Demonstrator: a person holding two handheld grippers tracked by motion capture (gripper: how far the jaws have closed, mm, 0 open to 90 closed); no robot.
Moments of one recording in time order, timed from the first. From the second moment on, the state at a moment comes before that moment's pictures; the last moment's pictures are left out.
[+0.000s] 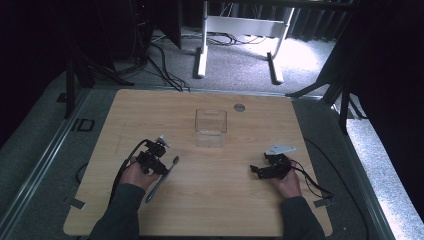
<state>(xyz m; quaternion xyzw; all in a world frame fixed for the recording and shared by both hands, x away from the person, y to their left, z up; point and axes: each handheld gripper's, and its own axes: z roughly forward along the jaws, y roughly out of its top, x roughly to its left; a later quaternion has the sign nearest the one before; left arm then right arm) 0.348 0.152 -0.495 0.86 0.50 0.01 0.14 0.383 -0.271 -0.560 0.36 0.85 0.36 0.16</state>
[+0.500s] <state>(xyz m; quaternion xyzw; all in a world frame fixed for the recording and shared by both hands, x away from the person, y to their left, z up) 0.349 0.145 -0.505 0.86 0.50 0.02 0.10 0.383 -0.271 -0.560 0.36 0.85 0.36 0.16</state>
